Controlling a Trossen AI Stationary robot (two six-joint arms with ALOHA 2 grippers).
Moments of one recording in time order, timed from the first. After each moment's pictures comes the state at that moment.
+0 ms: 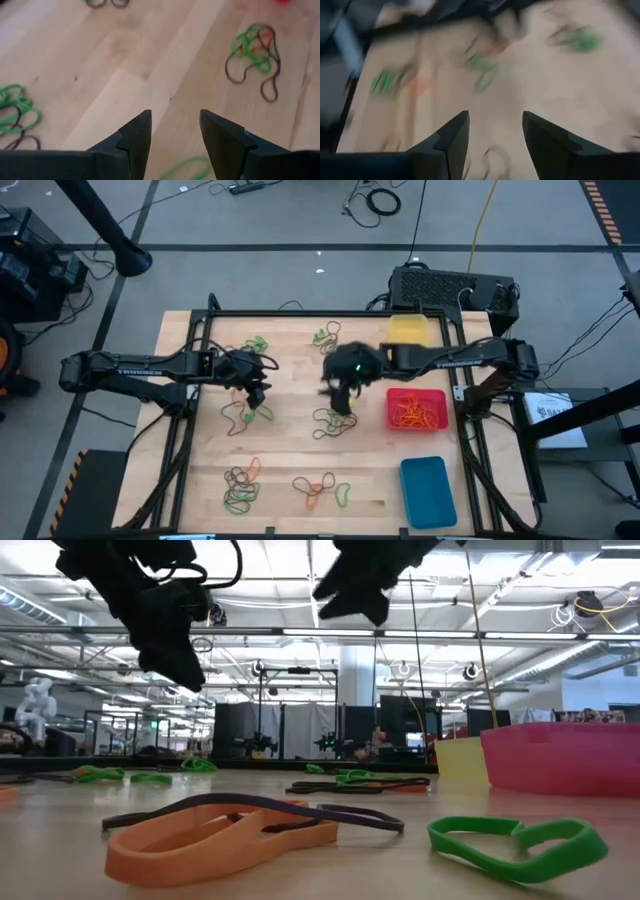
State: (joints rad) left arm 0.14 1.01 0.65 -0.48 -0.08 -0.36; right arm -0.03 1.60 1.32 -0.37 -0.07 0.20
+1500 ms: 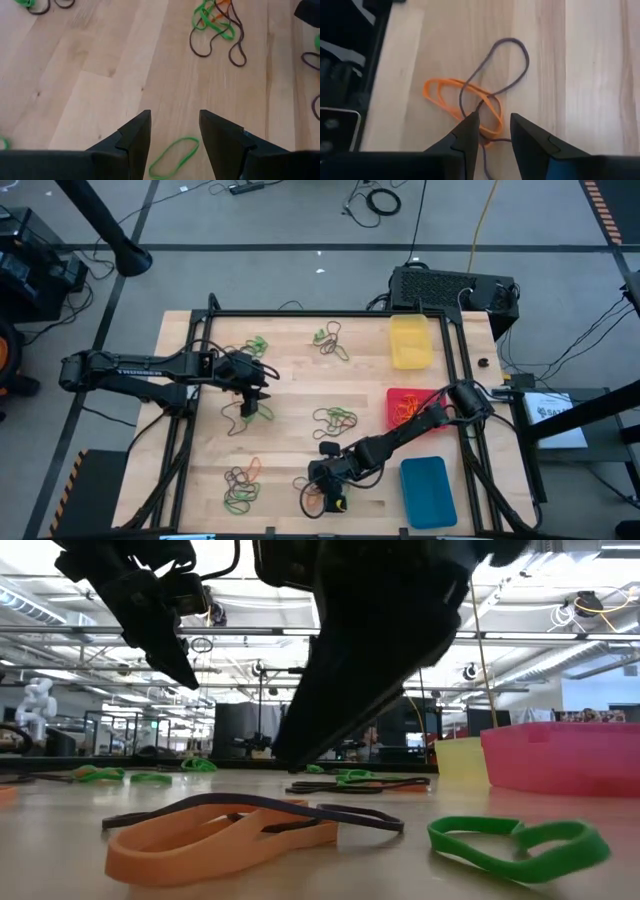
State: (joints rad) left arm 0.12 1.01 0.65 -0.49 0.06 -0.15; right arm 0.44 2.13 1.48 -0.30 0.00 0.44
